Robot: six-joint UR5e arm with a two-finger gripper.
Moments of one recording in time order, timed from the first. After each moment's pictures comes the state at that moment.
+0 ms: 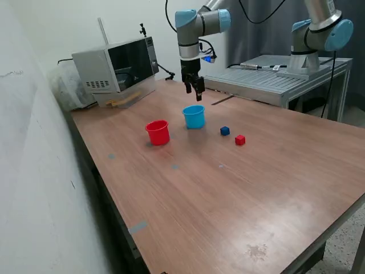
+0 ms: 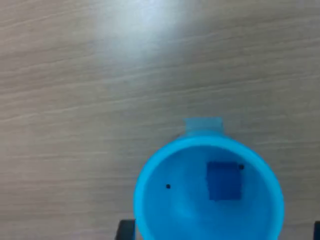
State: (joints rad) arm -0.28 -1.08 1.69 -2.21 -1.70 3.00
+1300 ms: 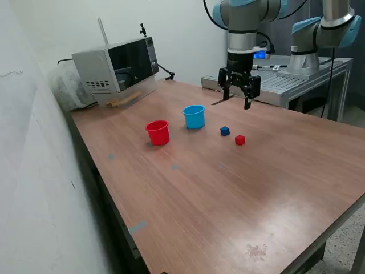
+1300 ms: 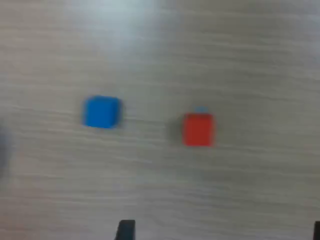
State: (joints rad) arm 0.13 -1.07 1.62 -2.21 -1.69 3.23
